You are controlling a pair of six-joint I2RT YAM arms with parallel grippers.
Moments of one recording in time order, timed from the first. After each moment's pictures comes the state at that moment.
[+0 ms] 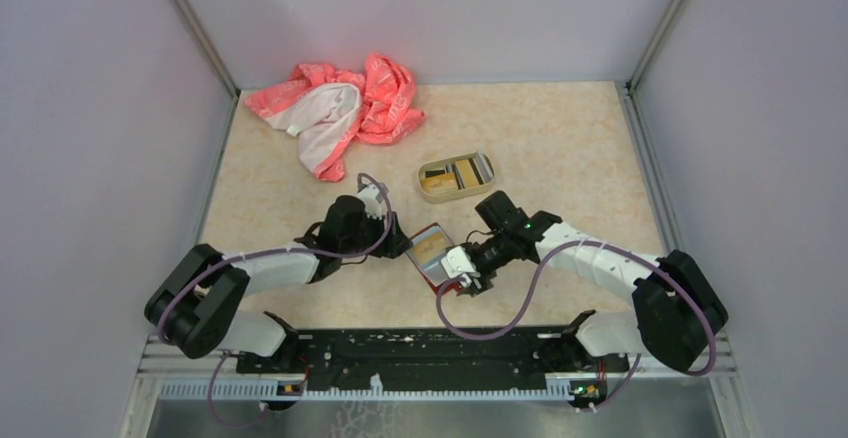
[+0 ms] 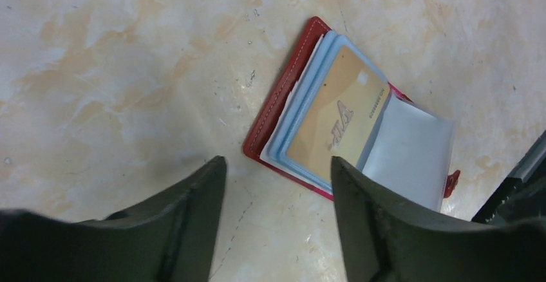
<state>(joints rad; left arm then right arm) -0.63 1.39 0.47 0.33 0.17 -0.45 0.72 1.29 0.72 -0.54 -0.87 -1.28</state>
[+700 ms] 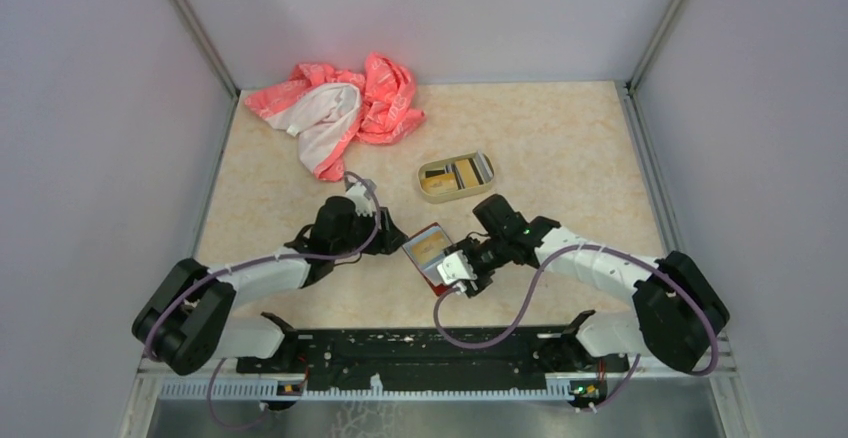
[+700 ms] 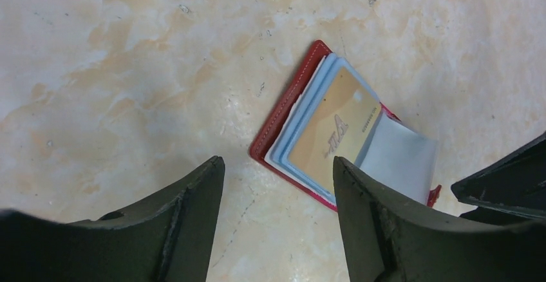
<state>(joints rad) -0.60 1.27 0.40 0.35 0.15 -0.53 0.74 1.27 0.68 -0.46 -0.72 -1.31</state>
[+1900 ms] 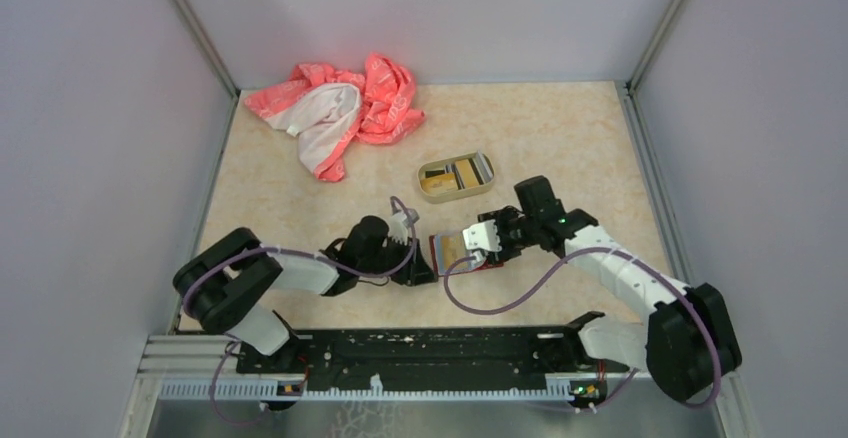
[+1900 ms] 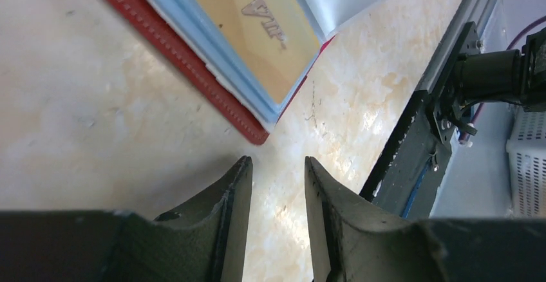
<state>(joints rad) -0.82 1.59 0.44 0.59 0.41 -0.62 0.51 1.18 0.67 -0.47 -0.48 -1.37</state>
